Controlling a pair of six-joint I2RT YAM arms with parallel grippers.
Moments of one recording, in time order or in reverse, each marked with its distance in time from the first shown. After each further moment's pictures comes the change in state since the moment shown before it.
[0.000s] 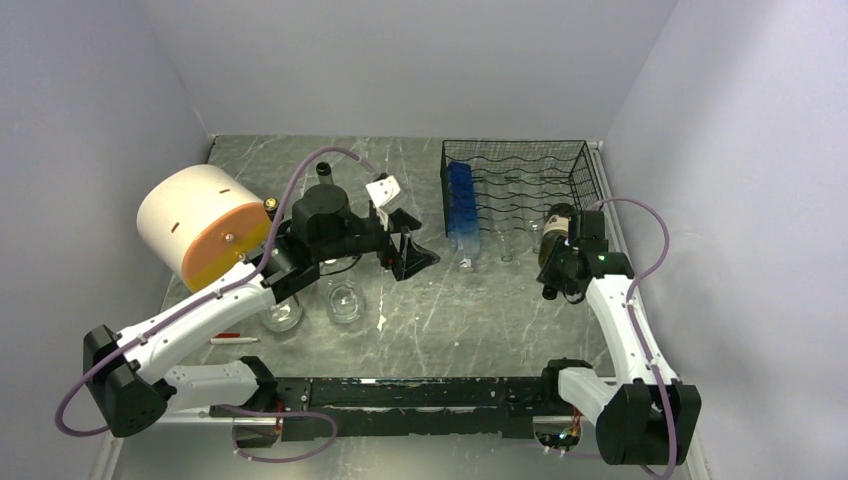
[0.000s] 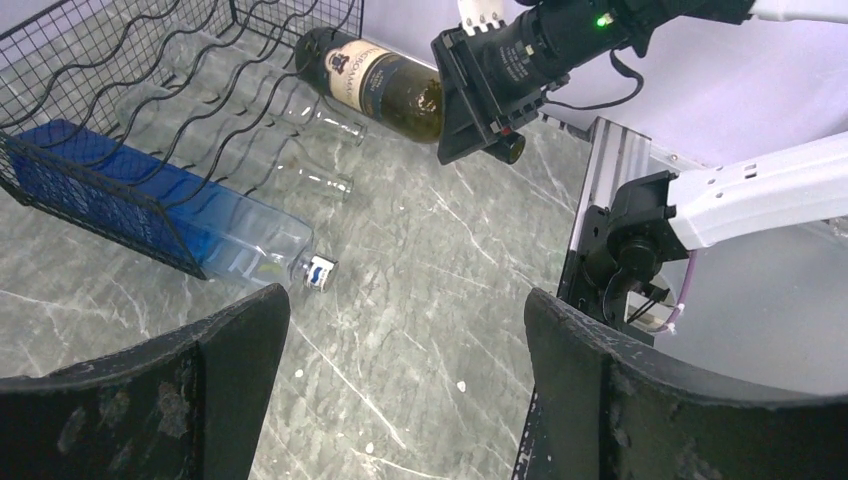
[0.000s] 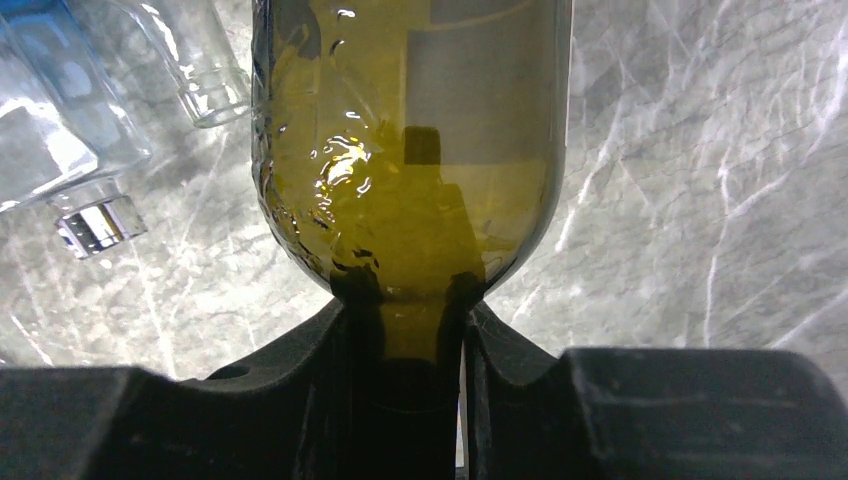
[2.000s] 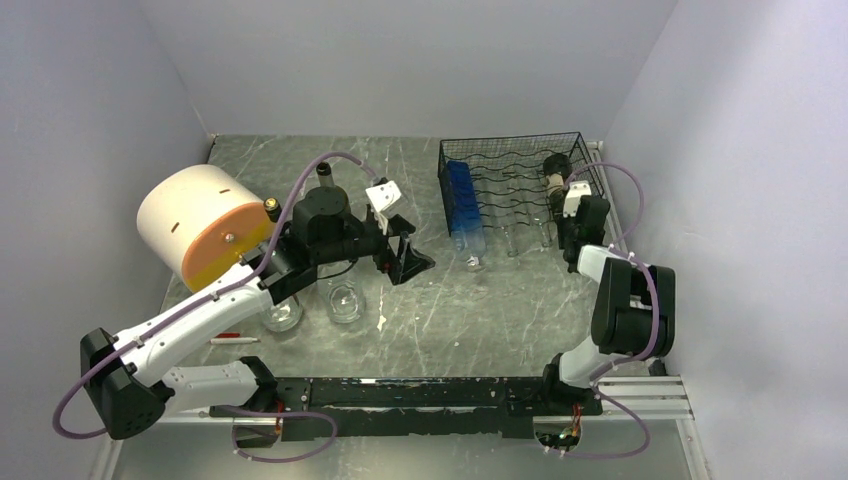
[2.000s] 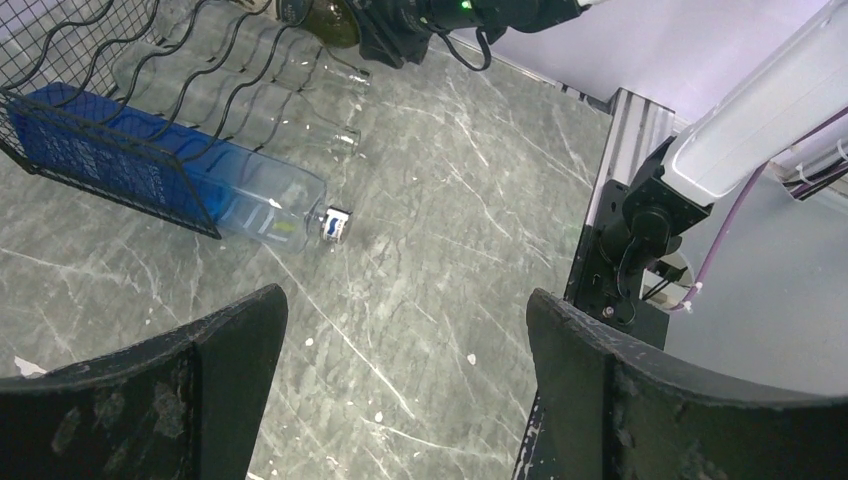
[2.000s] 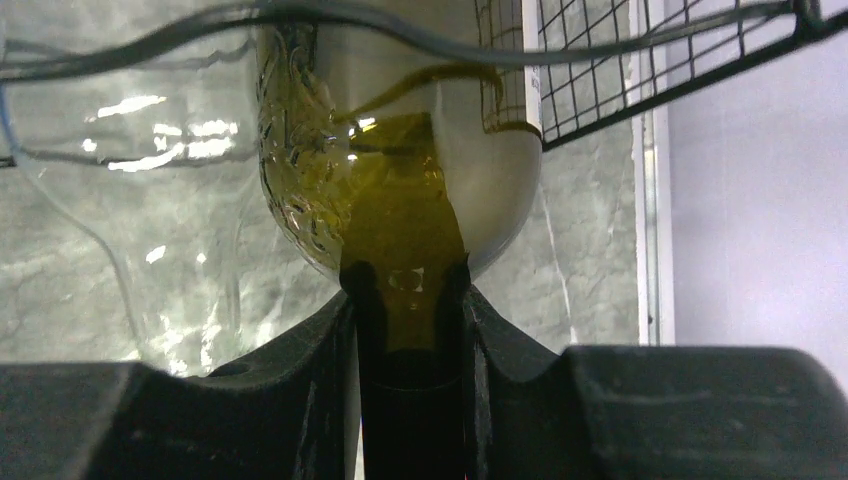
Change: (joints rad) left arm -0.003 -0.031 -0.006 -0.075 -0.027 0.031; right arm -0.175 0.530 -0.106 1.043 0.025 -0.743
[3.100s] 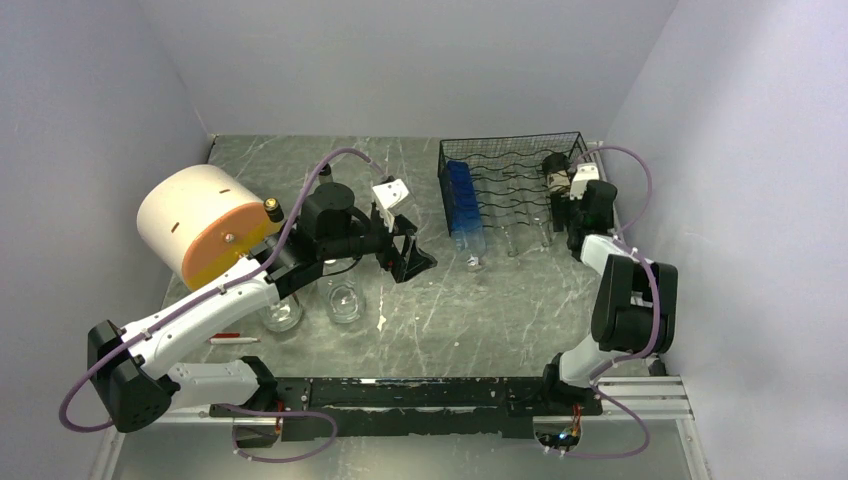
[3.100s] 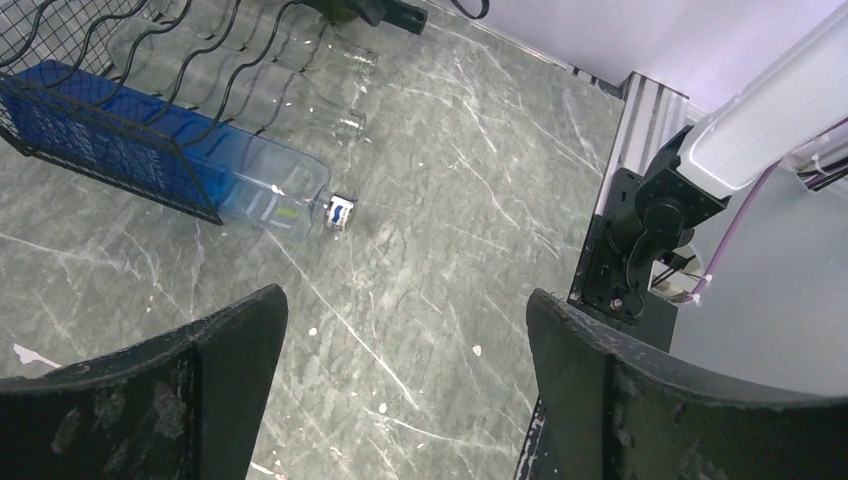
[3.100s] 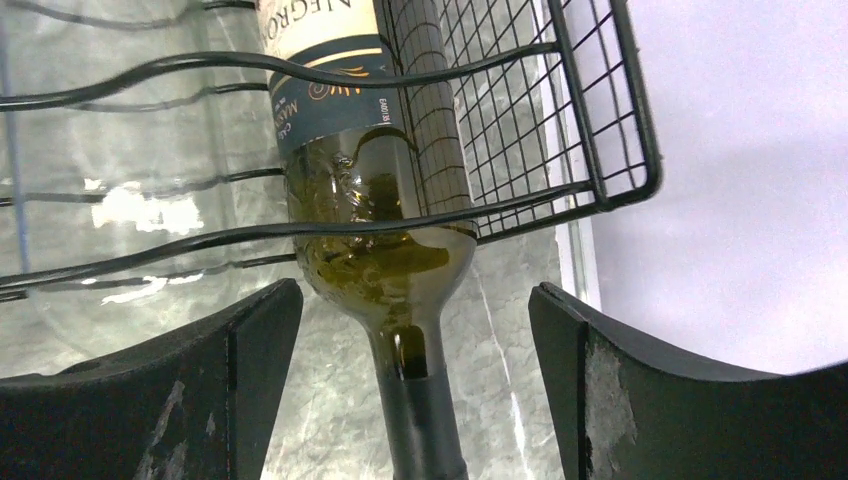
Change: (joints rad) left arm 0.000 0.048 0.037 -0.040 -0.006 0.007; right arm -0.006 0.055 0.116 0.045 0.031 -0.014
